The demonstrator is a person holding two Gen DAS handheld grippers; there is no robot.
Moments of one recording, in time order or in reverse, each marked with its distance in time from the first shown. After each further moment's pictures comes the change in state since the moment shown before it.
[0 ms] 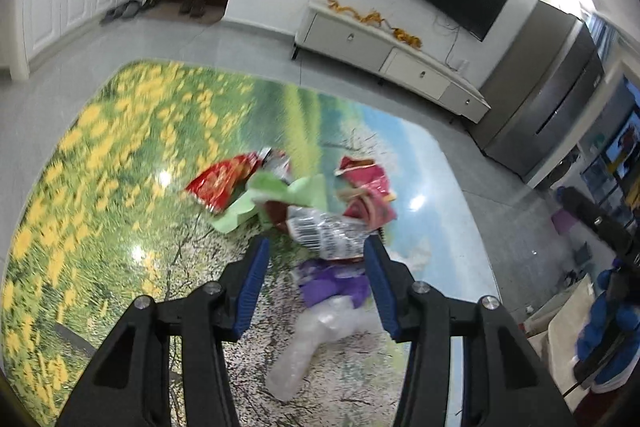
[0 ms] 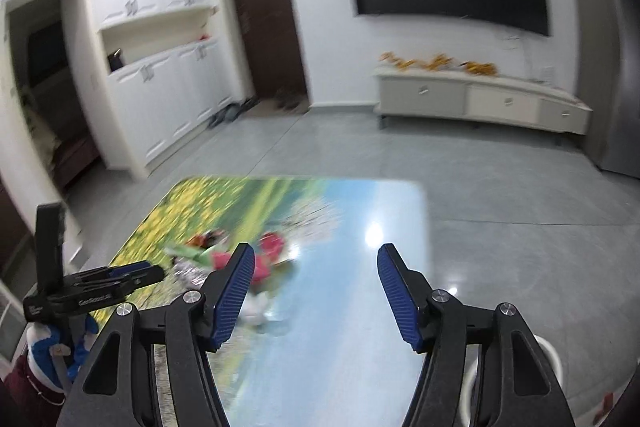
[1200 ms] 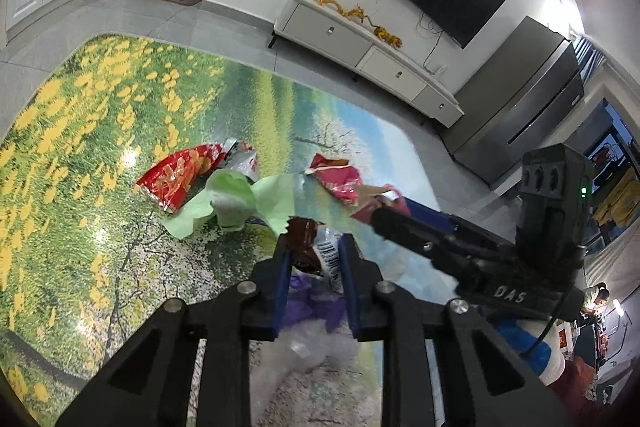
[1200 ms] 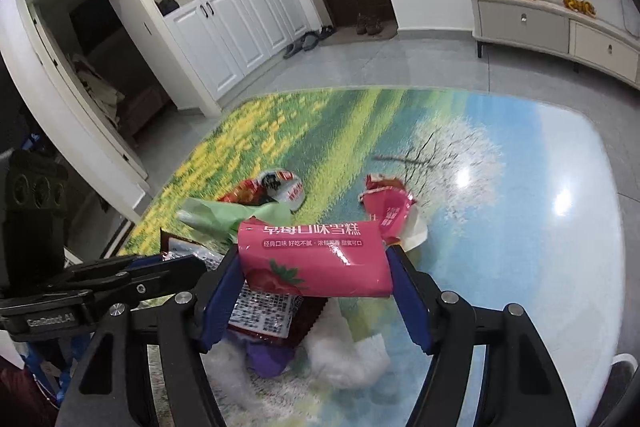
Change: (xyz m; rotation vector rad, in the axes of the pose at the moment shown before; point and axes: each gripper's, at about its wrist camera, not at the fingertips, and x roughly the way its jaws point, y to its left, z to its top) left arm 0.017 -0.003 0.007 -0.050 0.010 -0.134; right arm 0.134 0.028 -0.019 0.005 0.193 0.291
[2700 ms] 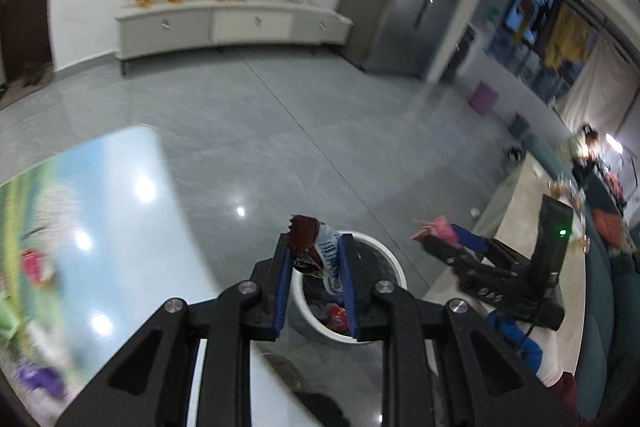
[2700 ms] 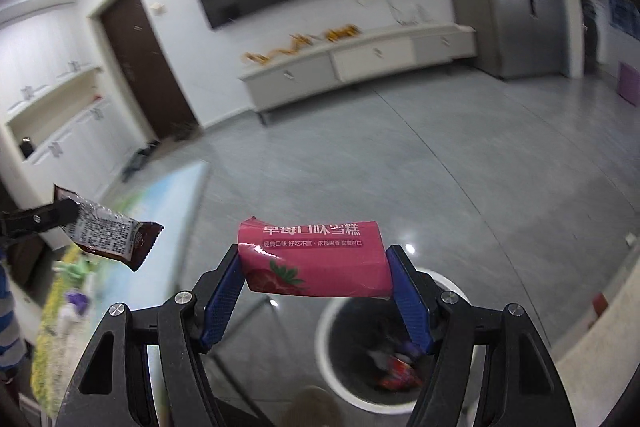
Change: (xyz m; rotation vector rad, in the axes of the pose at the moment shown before) left arm 0.123 -0.362 -0.048 0.525 0.215 -0.134; right arm -0.285 -0.228 -0.170 0.435 -0.276 -0.557
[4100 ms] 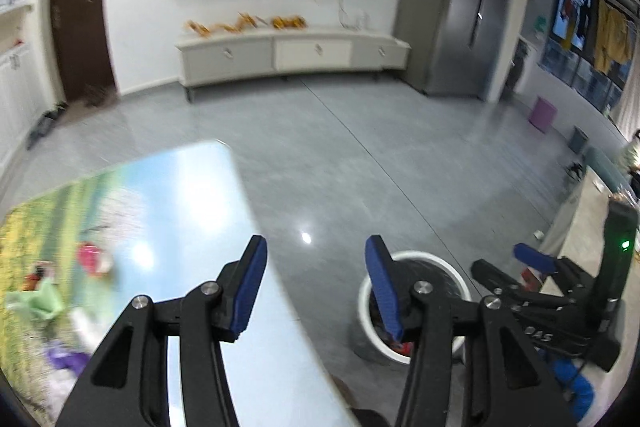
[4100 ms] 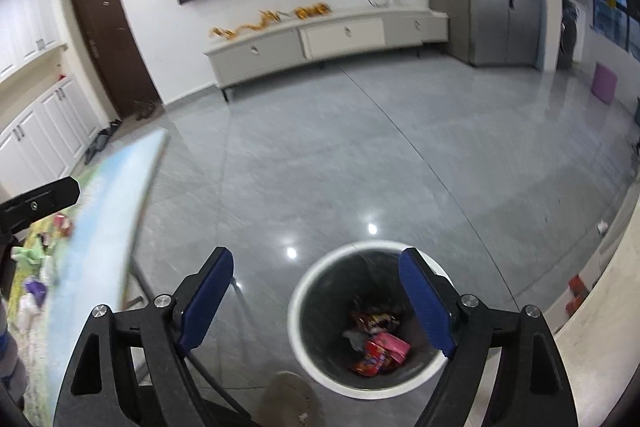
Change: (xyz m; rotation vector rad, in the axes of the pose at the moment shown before) left arm -0.041 0.027 -0.027 -0.028 -0.178 0.296; right arm -0.005 0.041 -0.002 -0.052 0.005 -0.091
